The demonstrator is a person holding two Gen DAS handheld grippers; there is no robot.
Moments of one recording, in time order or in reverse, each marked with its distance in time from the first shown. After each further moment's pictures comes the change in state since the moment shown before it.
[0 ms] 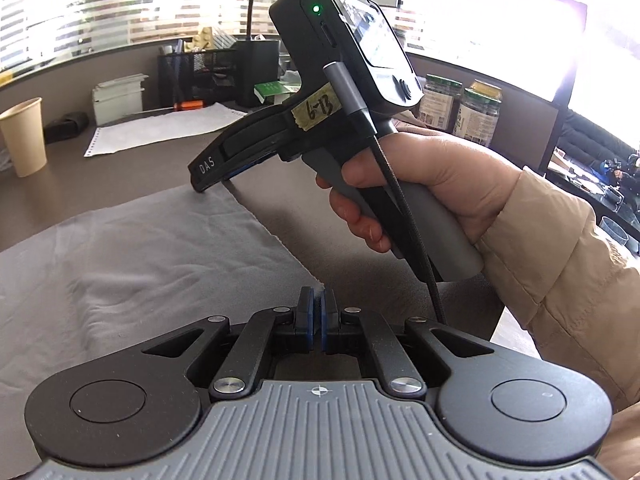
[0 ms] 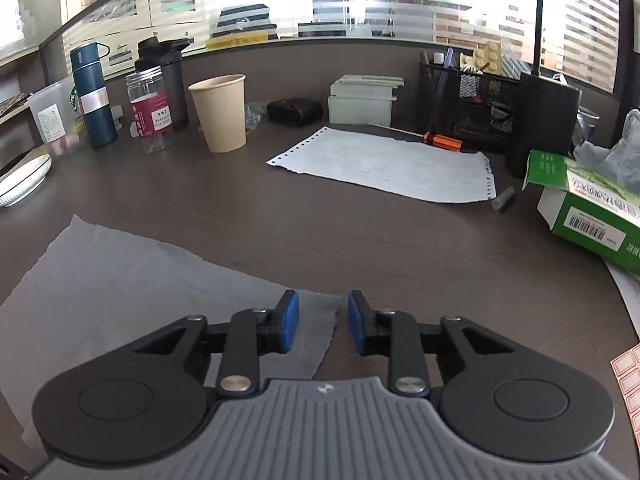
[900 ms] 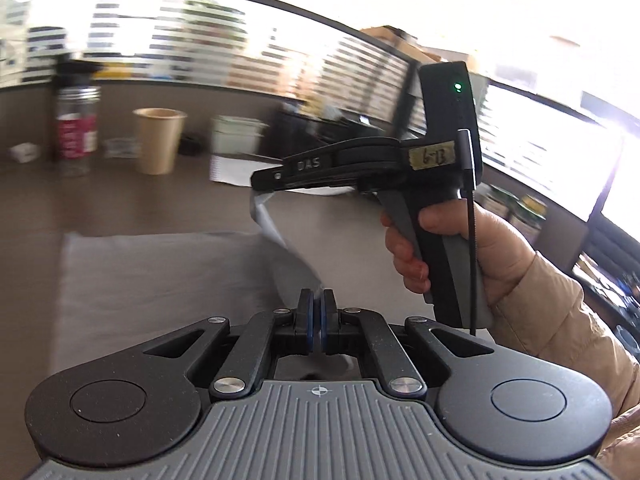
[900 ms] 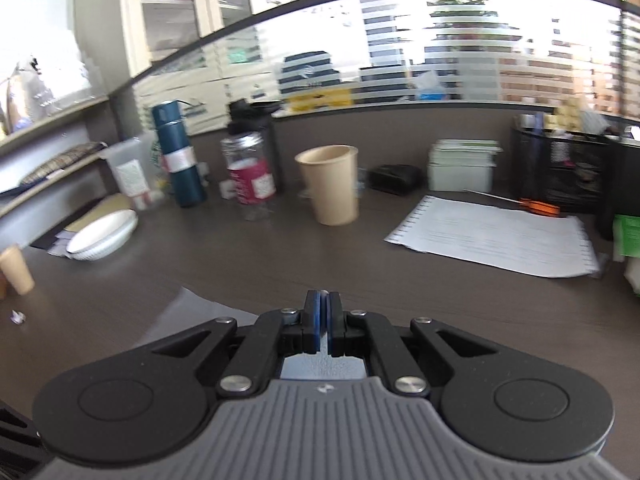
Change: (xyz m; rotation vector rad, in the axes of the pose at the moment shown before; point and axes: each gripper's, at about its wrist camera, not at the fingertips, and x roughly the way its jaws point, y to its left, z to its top) left arm -0.115 0.071 -0.027 -0.276 -0.218 0.137; right arm -0.007 0.074 0.048 0.031 -0.140 0.267
